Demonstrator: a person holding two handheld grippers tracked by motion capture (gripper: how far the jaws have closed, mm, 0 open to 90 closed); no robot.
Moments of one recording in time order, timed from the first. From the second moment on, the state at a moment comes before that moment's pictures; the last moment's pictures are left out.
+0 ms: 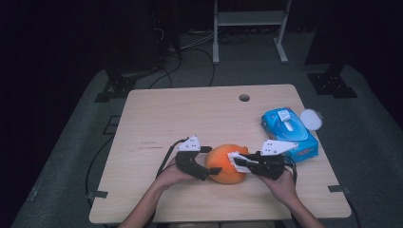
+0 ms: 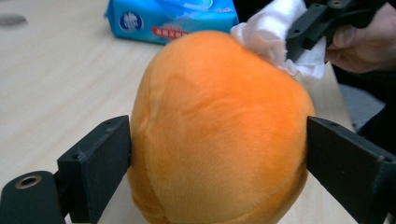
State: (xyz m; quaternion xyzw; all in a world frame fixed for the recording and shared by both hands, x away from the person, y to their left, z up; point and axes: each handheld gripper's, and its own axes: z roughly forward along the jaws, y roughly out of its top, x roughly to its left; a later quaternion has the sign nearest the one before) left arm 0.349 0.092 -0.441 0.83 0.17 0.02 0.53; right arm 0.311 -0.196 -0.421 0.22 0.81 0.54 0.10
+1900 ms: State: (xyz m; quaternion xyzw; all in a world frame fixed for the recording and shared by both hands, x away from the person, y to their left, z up) left arm 0.326 0.069 -0.431 0.85 0.13 0.05 0.50; right arm 0.308 -0.208 -0.400 0.21 0.81 0.52 0.15
